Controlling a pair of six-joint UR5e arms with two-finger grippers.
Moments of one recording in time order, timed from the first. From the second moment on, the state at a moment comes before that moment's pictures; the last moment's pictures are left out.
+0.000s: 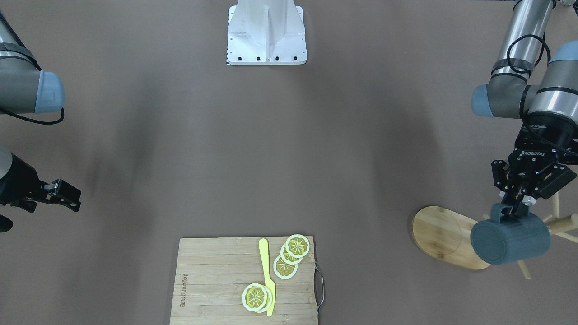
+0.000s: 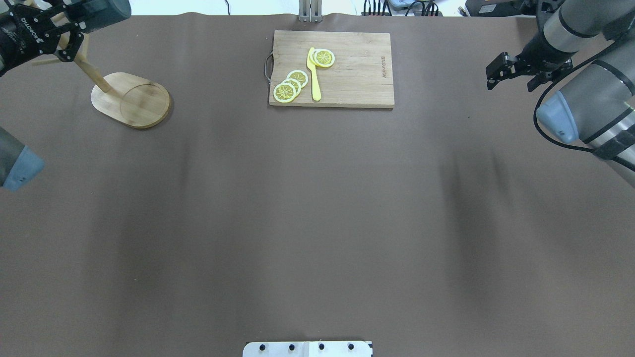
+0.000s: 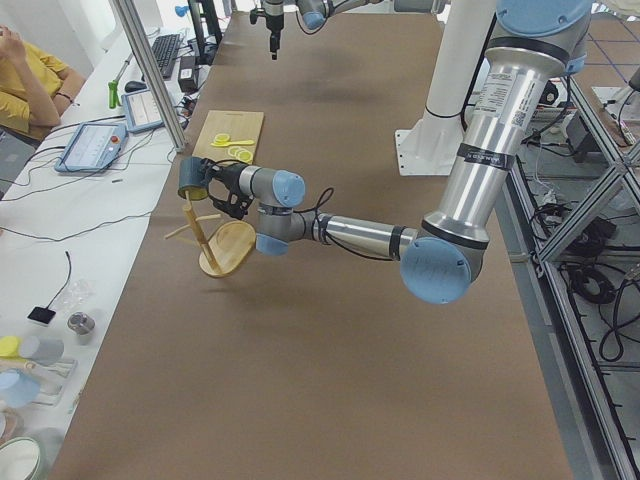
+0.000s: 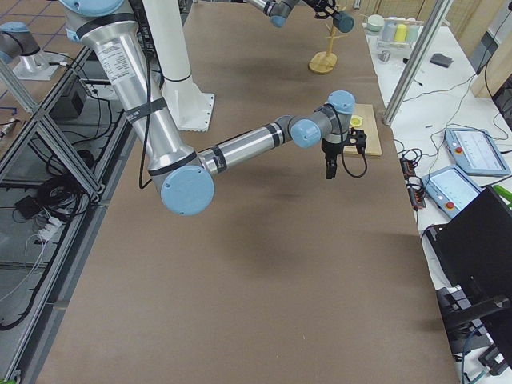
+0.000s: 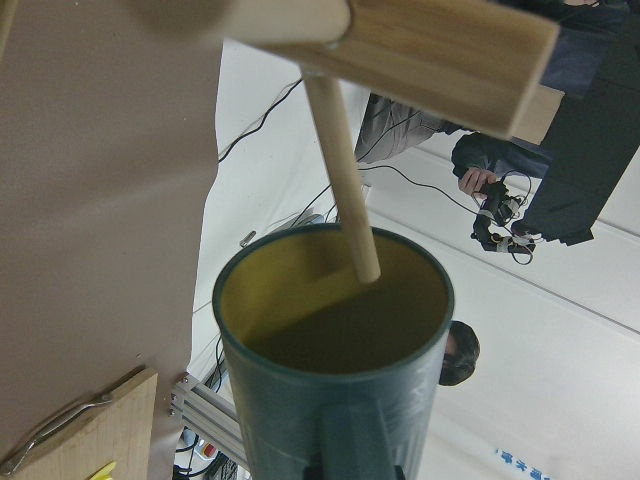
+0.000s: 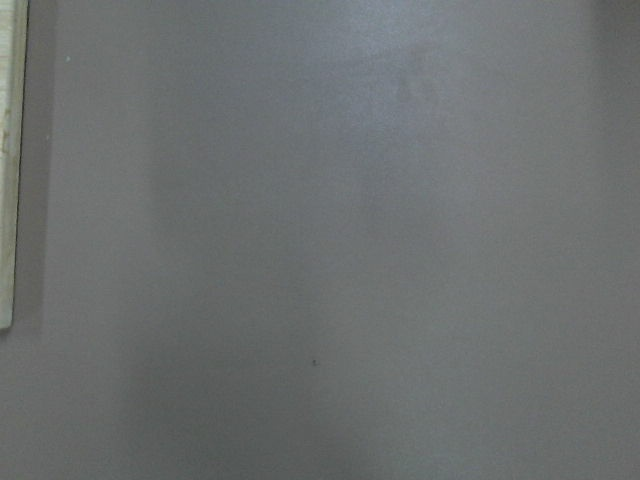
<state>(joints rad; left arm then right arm) -1.05 -1.86 -1.34 -3.20 -1.64 -2.73 1.11 -1.14 1.54 -1.45 2.21 0.71</state>
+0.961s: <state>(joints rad) -1.06 -1.83 -1.27 -3.32 -1.64 -2.82 1.10 -1.14 1.54 -1.45 2.19 0.71</state>
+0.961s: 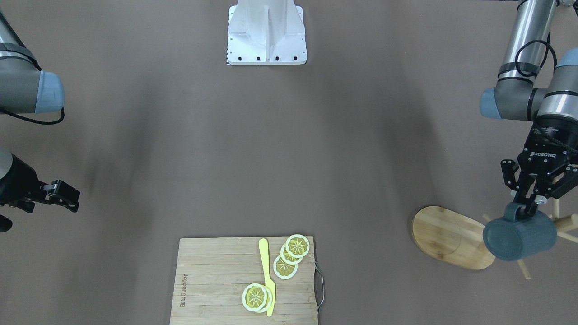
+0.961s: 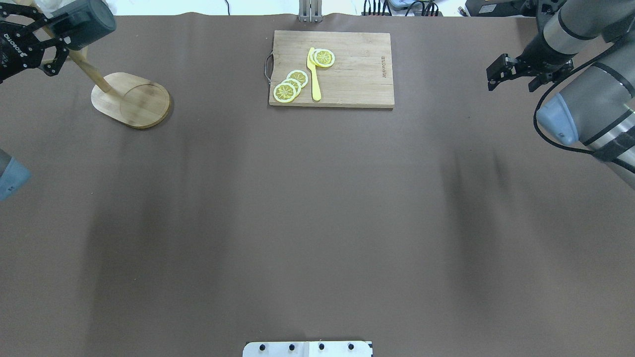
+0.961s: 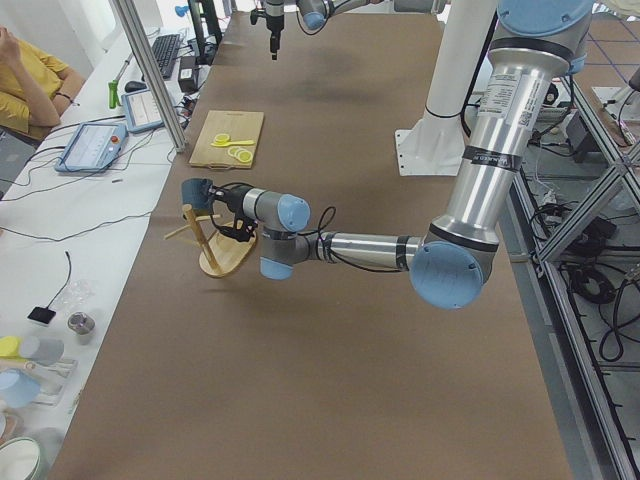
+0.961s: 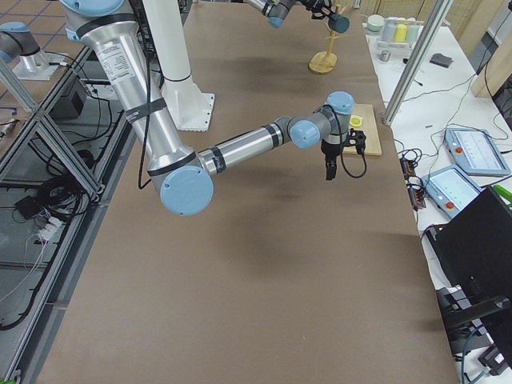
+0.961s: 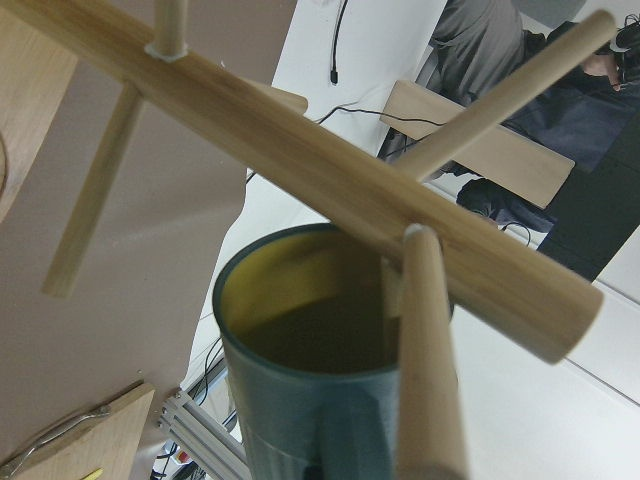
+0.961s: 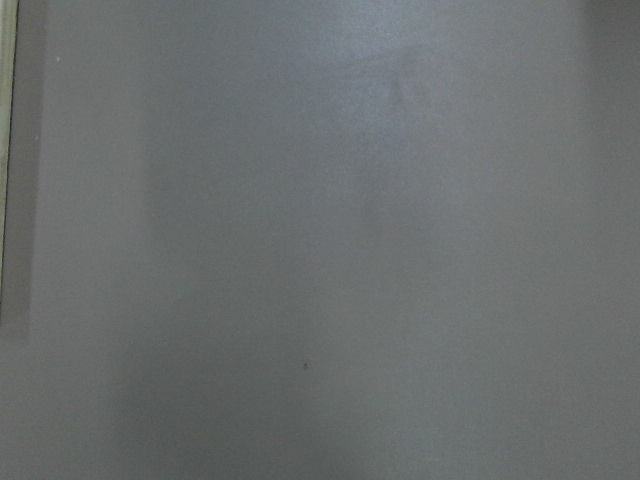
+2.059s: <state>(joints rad) -1.12 -1.65 -1.29 -3.43 -1.89 -2.06 1.10 -1.14 1.53 -1.45 2.18 0.70</state>
